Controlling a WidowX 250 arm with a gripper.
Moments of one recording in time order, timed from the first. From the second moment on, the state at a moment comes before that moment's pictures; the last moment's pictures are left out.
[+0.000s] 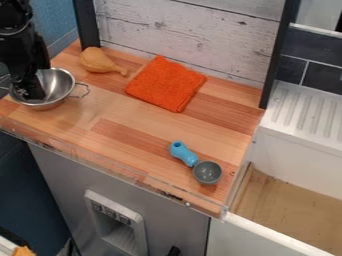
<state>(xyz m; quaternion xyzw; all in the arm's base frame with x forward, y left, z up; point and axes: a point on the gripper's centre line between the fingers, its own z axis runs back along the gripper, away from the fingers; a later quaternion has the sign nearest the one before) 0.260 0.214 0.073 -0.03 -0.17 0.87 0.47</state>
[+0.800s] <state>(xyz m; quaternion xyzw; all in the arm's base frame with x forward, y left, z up) 0.313 0.193 0.083 -0.06 -0.16 0.83 0.53</state>
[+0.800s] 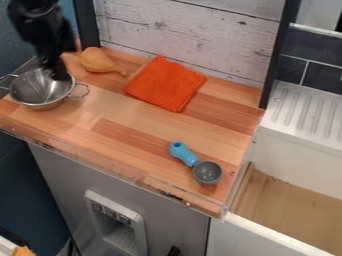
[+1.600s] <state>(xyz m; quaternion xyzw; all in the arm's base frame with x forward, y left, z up) 0.396 0.185 0.024 -0.01 -0.13 0.79 0.60</state>
